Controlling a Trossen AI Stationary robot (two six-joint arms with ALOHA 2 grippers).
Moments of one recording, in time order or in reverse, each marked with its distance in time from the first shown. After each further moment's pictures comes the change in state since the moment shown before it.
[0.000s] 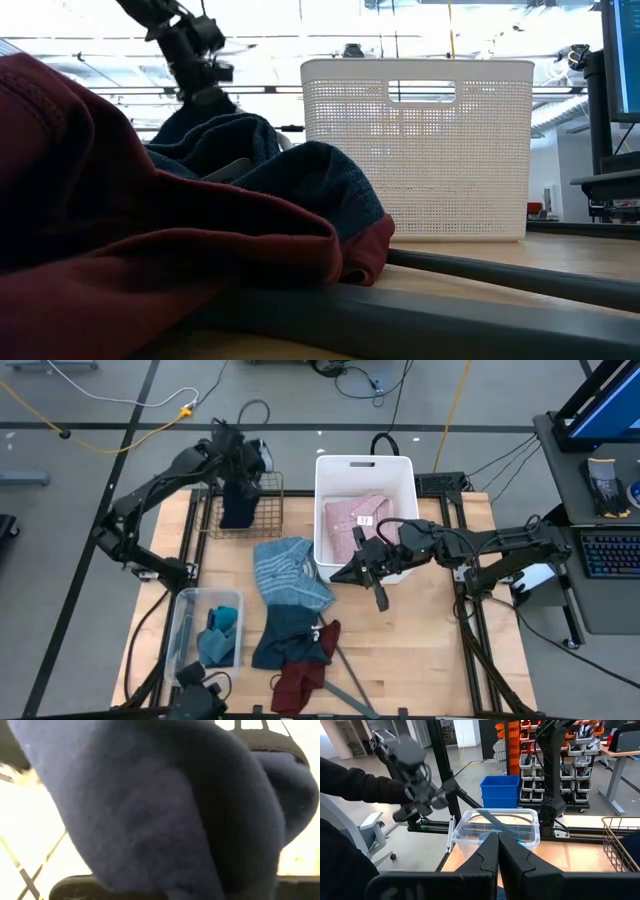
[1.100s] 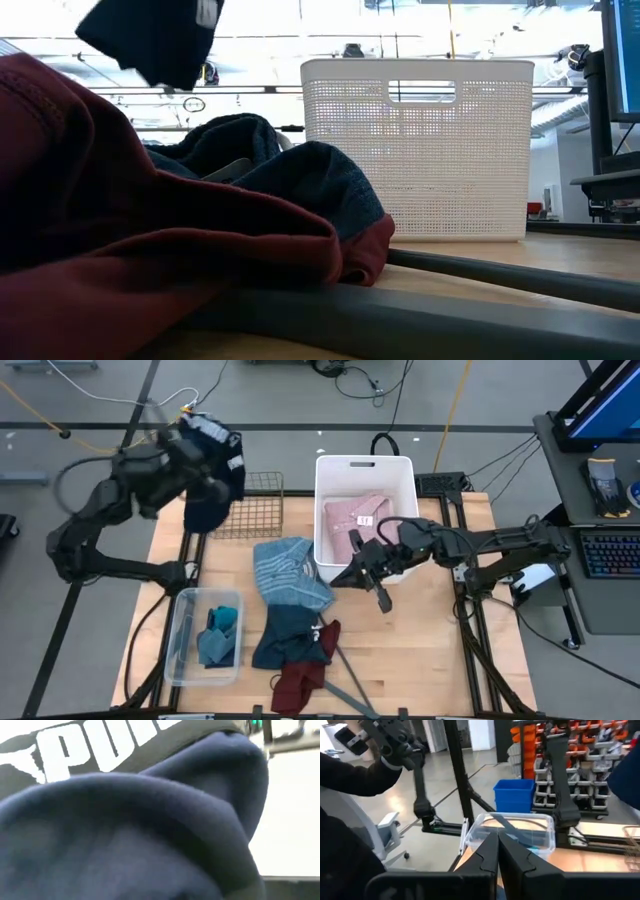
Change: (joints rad) left arm -0.560 -0.427 0.214 0.080 -0.500 -0.091; right arm -0.008 0.009 0.000 0.040 -0.088 0.000
